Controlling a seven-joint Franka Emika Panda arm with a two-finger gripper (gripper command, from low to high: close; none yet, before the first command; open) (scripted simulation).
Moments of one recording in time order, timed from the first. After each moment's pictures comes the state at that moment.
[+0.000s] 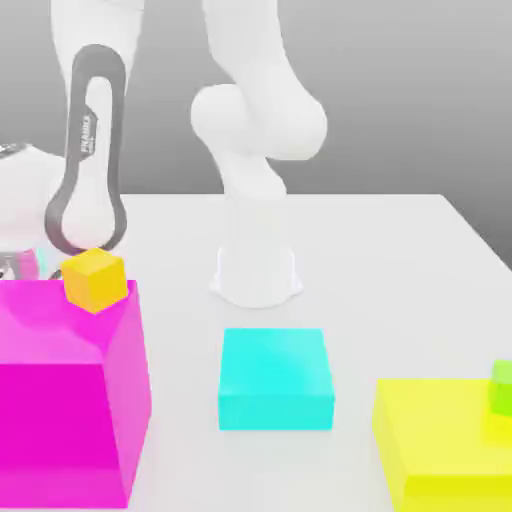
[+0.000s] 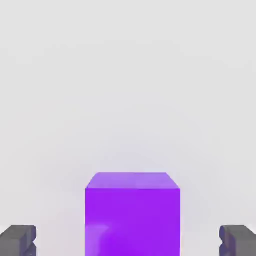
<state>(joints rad) -0.73 0.33 -0.18 -2.67 0.37 2.99 1.55</state>
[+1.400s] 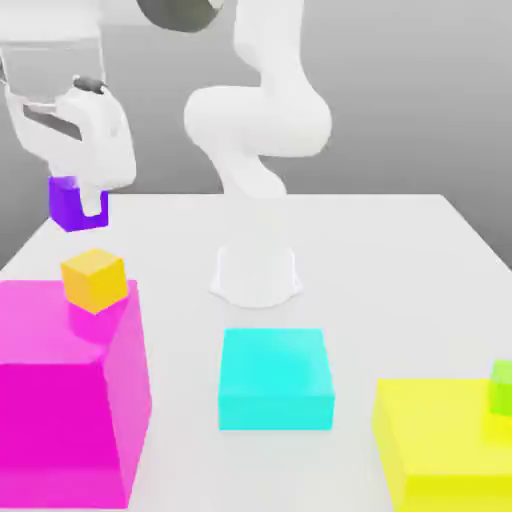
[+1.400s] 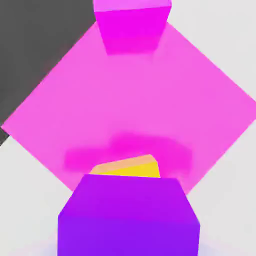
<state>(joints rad) -0.33 -0.36 -0.13 -2.54 -0.05 2.18 1.20</state>
